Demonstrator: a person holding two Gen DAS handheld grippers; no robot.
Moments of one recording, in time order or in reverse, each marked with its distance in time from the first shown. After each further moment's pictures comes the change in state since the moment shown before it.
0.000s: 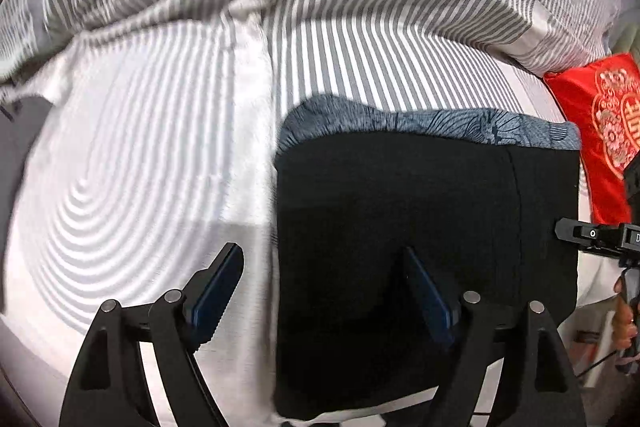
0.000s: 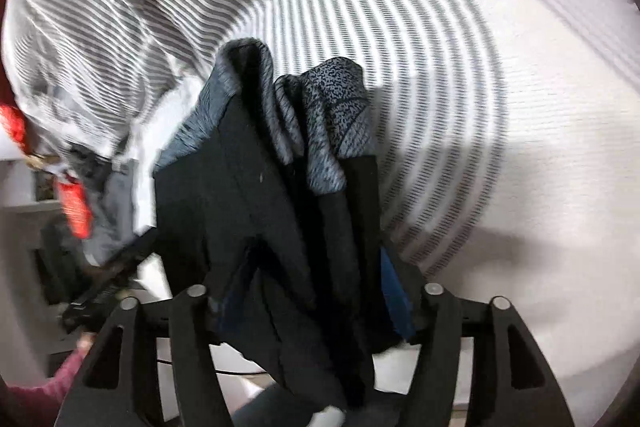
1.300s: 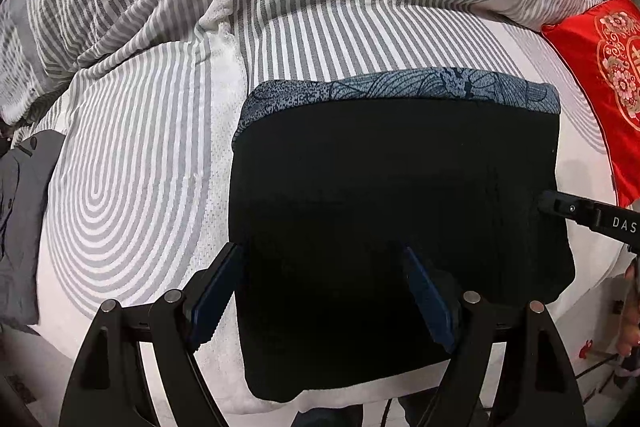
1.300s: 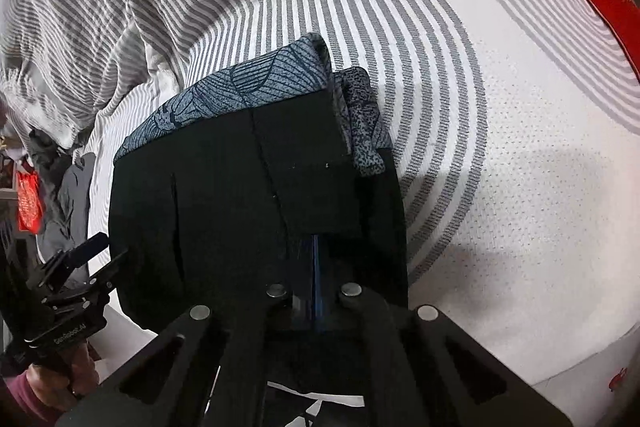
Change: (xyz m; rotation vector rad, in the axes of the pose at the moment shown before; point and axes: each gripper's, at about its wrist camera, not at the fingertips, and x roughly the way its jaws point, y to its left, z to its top) left arm 0.012 -0.057 -0.004 0.106 0.053 0.115; right arm -0.002 0.015 -0.019 -0.068 -0.085 -0.160
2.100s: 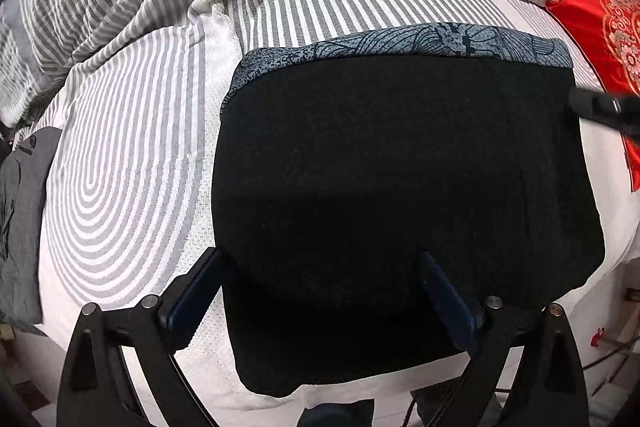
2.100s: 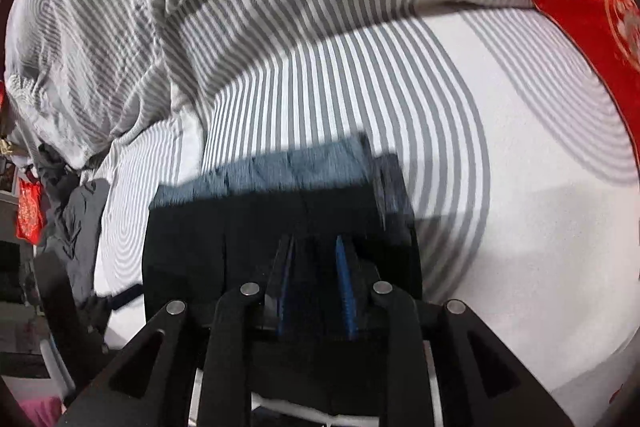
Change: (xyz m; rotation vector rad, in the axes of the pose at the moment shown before) left arm 0.016 -0.007 -0.008 0.031 0.045 0.032; right arm -0.029 0.032 0.034 -0.025 -0.135 -0.015
